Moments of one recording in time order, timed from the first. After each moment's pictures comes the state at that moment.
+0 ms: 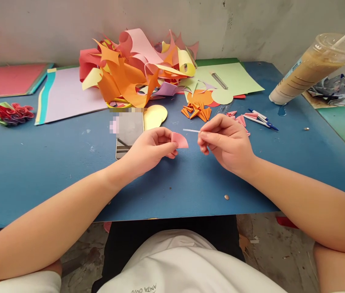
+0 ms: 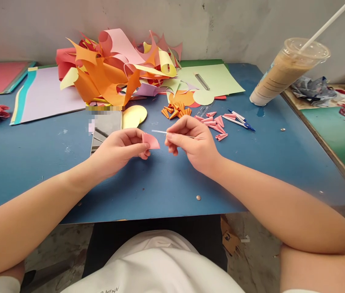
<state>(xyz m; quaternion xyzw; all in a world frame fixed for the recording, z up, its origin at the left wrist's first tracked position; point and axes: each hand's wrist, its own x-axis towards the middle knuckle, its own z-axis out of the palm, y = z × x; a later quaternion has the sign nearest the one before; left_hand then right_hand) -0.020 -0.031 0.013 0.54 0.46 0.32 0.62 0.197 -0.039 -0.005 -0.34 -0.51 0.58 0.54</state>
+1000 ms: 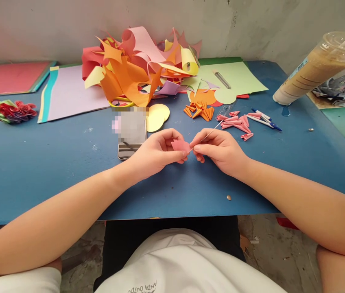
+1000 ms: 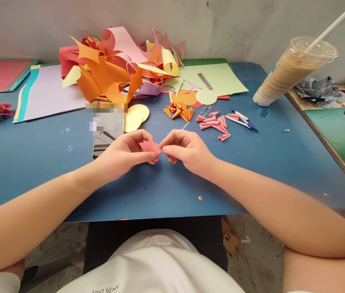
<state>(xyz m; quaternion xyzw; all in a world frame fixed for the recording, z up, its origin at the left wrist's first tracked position) -0.018 -0.036 0.003 0.54 0.39 0.31 0.68 0.192 -0.041 -0.013 -0.36 -0.54 0.63 0.43</state>
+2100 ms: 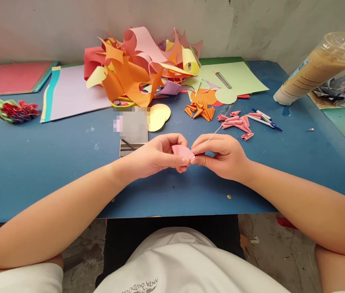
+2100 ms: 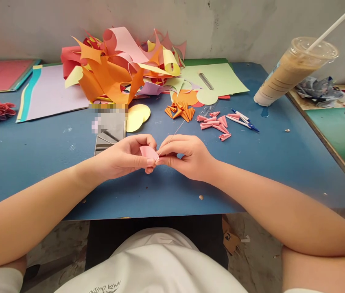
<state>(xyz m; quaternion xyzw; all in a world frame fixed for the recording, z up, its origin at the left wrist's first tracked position) -0.025 -0.032 0.005 0.46 0.30 0.24 0.80 0.197 -0.042 -0.015 -0.25 -0.78 0.35 0.46</state>
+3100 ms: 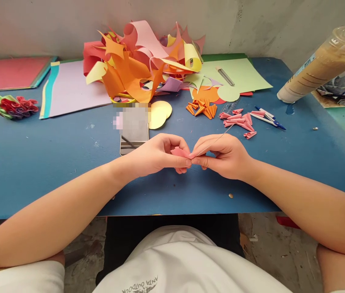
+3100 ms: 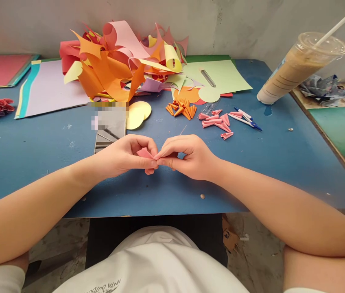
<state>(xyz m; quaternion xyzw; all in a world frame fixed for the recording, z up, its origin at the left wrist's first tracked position) -0.028 -0.031 0.010 0.52 0.33 0.19 0.76 0.198 -0.044 -0.015 -0.20 -0.78 0.40 0.44</state>
